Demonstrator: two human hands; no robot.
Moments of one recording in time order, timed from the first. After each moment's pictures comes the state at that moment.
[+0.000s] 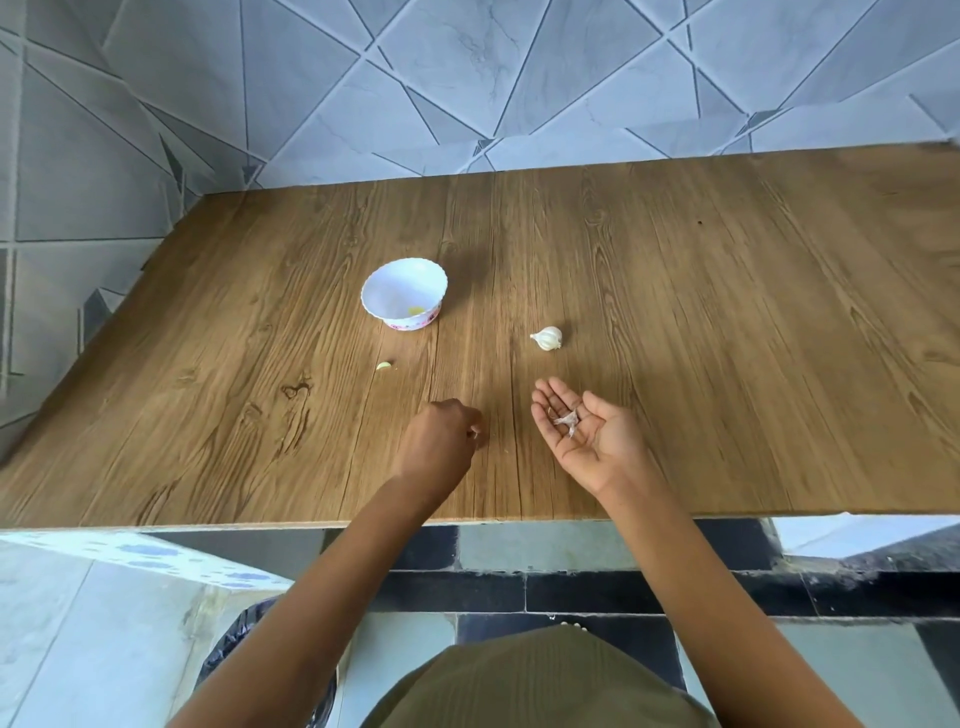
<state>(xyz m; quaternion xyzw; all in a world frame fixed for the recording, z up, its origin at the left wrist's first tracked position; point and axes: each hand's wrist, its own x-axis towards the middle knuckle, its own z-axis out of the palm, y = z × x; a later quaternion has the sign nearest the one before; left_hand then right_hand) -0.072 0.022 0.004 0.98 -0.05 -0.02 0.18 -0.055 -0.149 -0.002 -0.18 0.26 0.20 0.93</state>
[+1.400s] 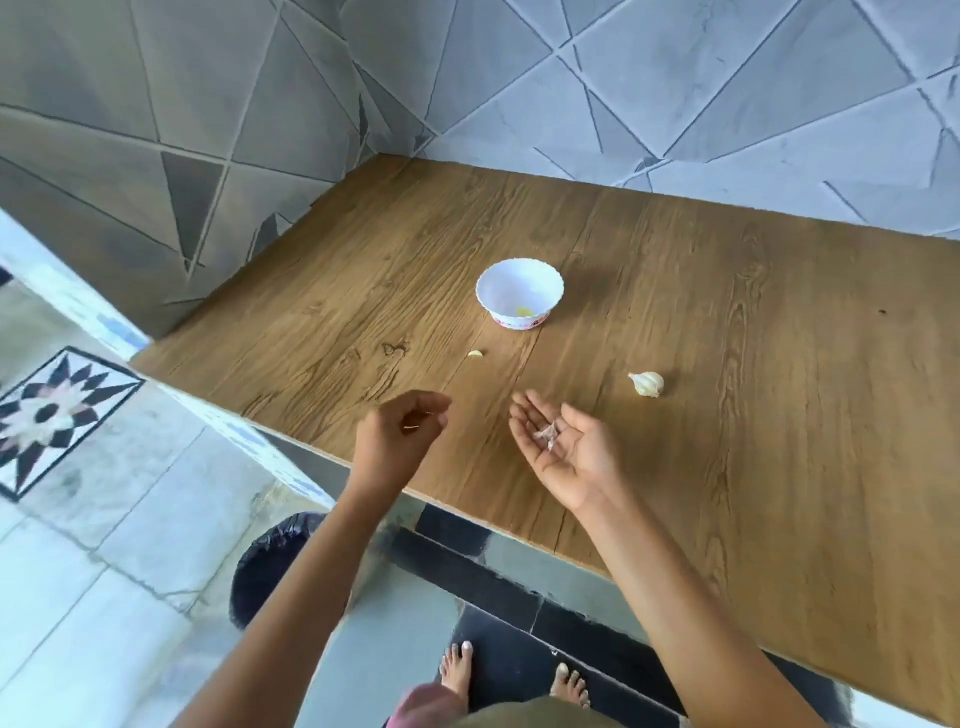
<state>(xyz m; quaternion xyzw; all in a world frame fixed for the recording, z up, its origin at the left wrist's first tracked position) -0.105 0.056 0.020 0.86 0.16 0.12 0.46 -0.036 -0.117 0.009 -0.21 0.23 0.31 0.90</state>
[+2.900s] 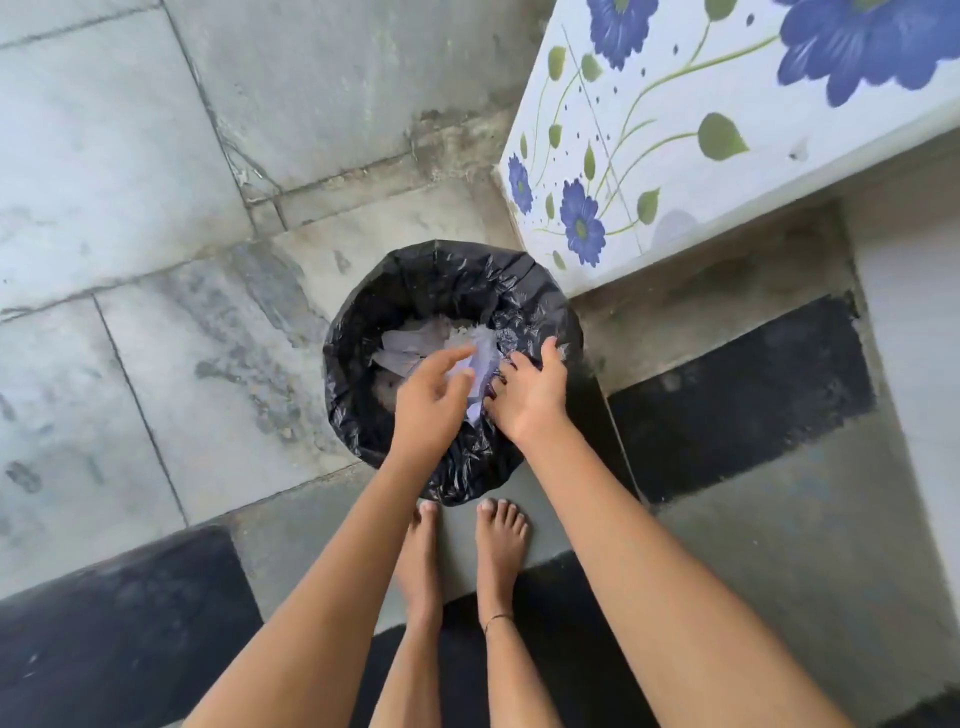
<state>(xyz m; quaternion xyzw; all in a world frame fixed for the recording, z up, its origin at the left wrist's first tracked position) -0.340 0.430 -0.587 0.50 0.62 0.18 0.58 -0.229 0.426 -0.593 -0.56 0.25 0.63 0.48</state>
